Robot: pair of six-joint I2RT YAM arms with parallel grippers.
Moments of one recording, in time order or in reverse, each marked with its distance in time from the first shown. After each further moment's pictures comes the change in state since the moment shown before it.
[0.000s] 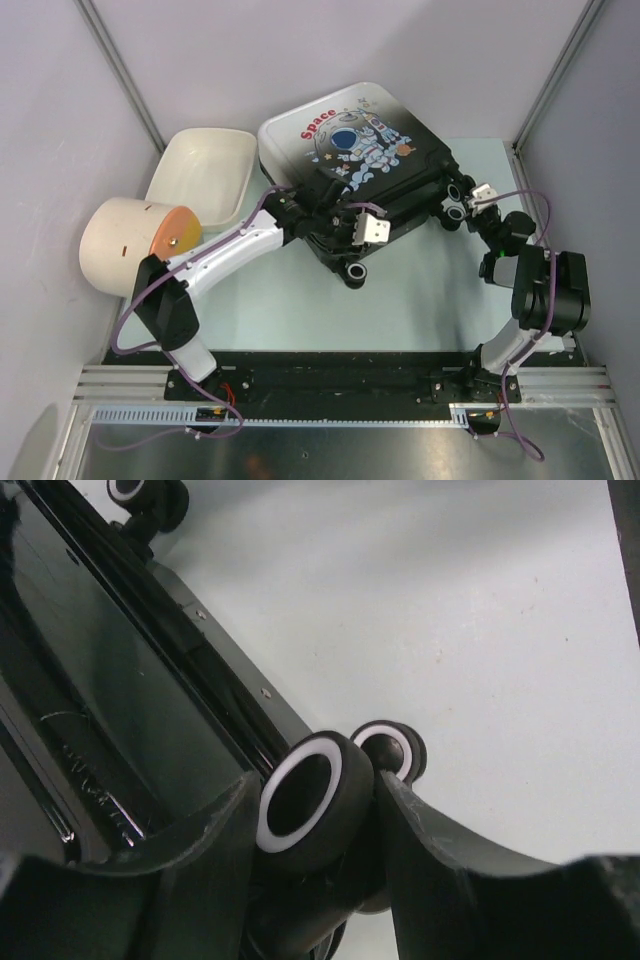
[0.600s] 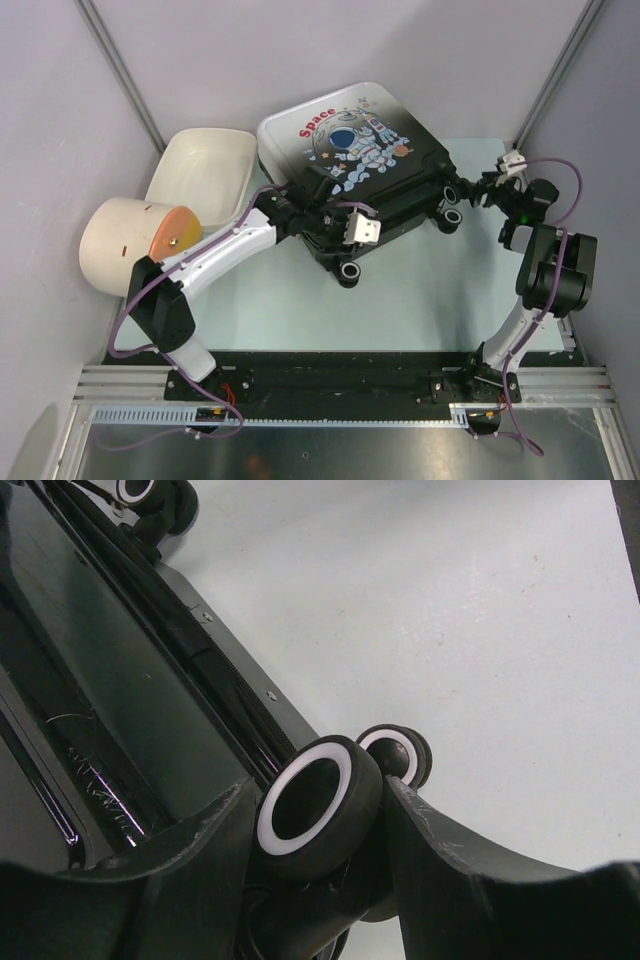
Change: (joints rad) left arm 0.054 -0.024 -0.029 -0.023 0.051 0.069; right arm -0.092 0.202 0.397 -0.169 -0.148 0.215
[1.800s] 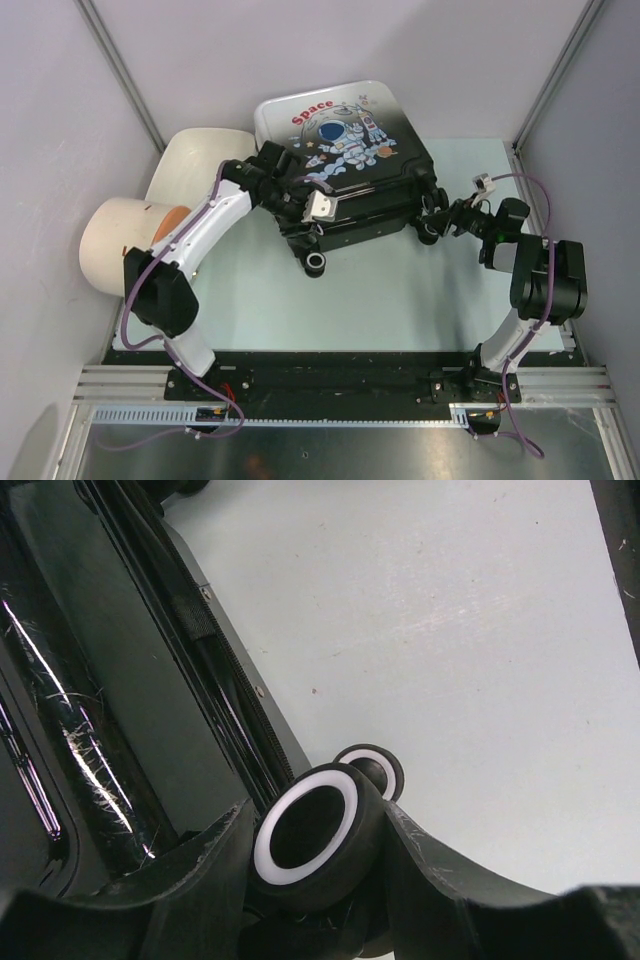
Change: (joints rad) left arm 0.286 0.081 0.126 -0.343 0.180 0.262; right arm 0.103 -0.090 -0.222 -0.104 -0.248 0.471
